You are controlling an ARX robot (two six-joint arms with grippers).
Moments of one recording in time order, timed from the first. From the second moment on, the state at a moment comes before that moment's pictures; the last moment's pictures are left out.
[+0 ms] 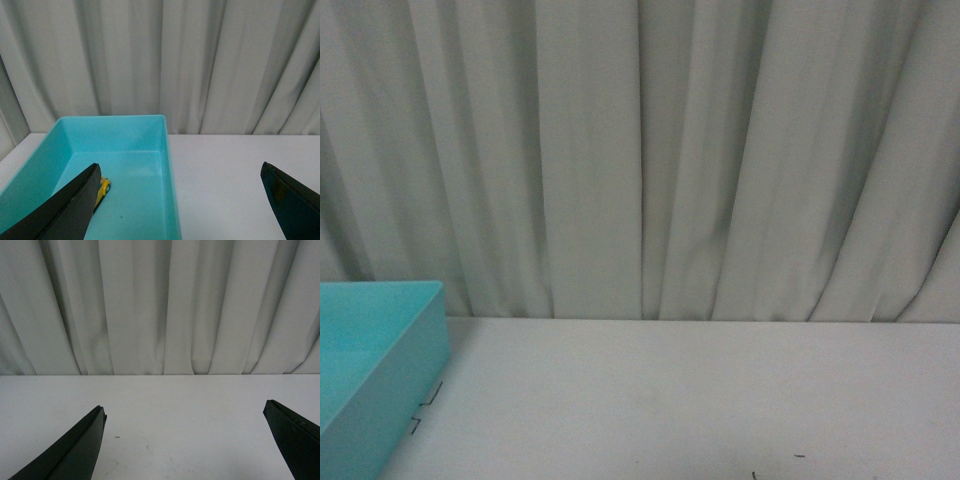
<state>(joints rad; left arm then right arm) 0.00 0.00 0.01 0.00 0.00 0.00 0.00 0.00 0.01 0.00 0.00 -0.01</state>
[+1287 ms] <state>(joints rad) 0.00 0.00 0.01 0.00 0.00 0.00 0.00 0.00 0.01 0.00 0.00 -0.01</state>
